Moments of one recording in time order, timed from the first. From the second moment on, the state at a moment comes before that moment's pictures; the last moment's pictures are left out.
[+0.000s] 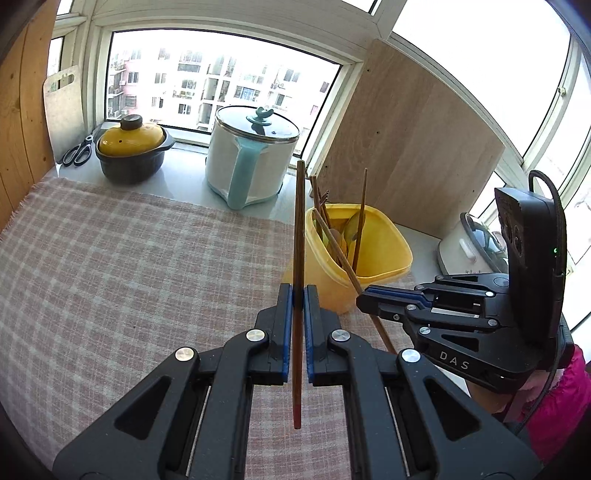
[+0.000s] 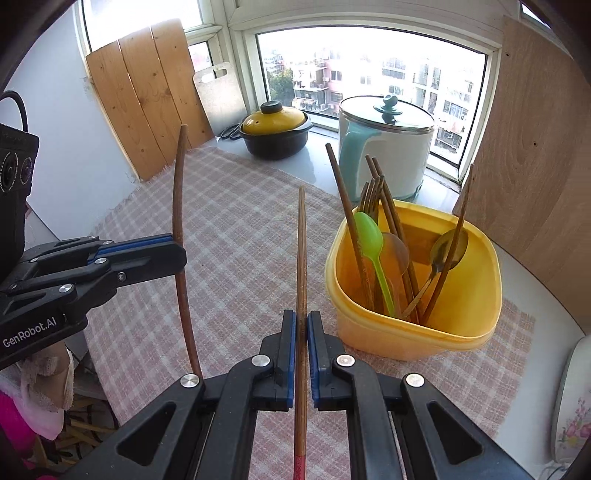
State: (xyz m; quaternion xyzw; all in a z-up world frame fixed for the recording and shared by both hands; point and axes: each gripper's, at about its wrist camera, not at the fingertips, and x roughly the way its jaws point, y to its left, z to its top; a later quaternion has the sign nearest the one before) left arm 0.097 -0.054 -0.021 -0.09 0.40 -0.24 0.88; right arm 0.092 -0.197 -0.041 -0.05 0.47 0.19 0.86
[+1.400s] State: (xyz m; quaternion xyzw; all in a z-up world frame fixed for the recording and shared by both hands) left arm 0.200 -0.136 0.044 -0.09 0.34 -0.20 0.91; right arm 0.206 -0.273 0.012 -0.04 0.39 0.19 0.90
